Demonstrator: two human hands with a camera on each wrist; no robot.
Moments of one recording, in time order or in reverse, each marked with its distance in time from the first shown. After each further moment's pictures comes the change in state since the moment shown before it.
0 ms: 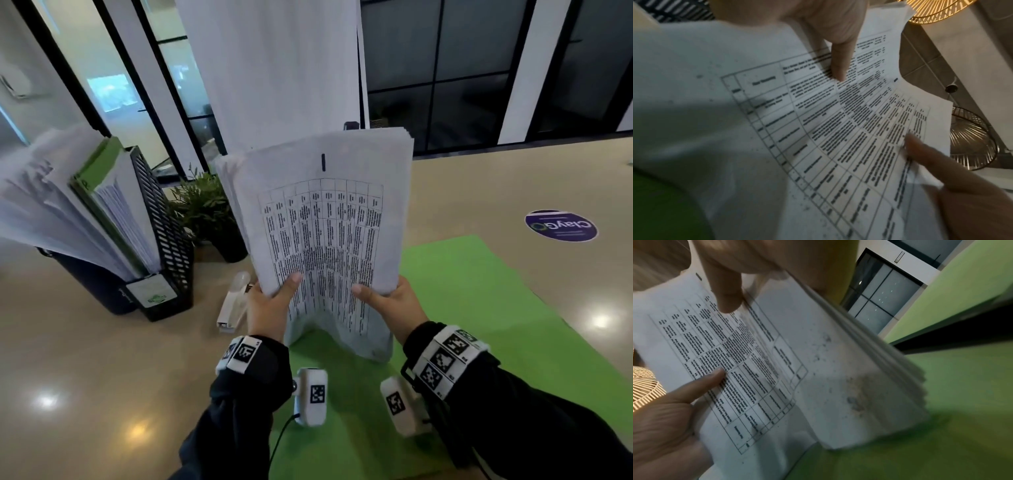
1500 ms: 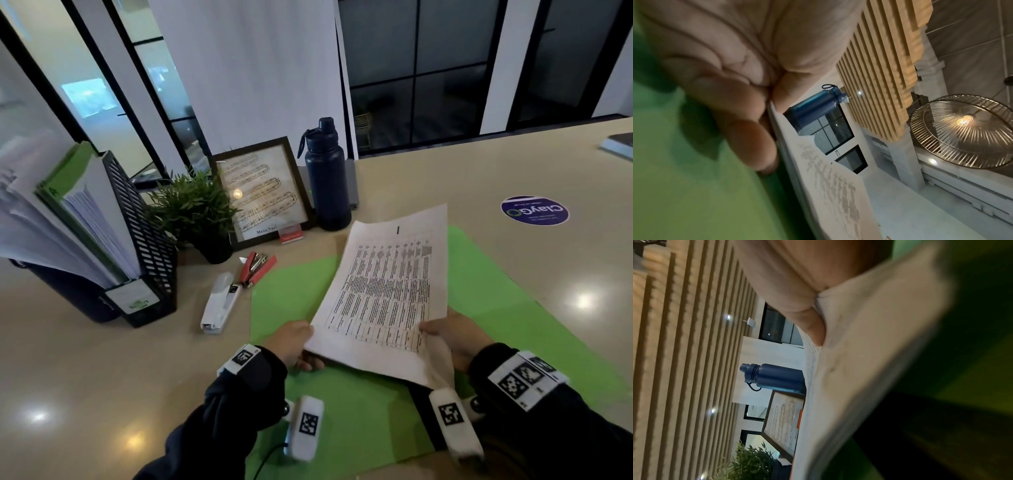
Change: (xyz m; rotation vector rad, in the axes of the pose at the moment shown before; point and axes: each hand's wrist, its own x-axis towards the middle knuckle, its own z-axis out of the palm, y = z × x) left_hand -0.017 -0.053 0.012 0.529 -0.506 -0.616; right_hand -0.038 0.030 -0.107 -0.021 0.241 0.622
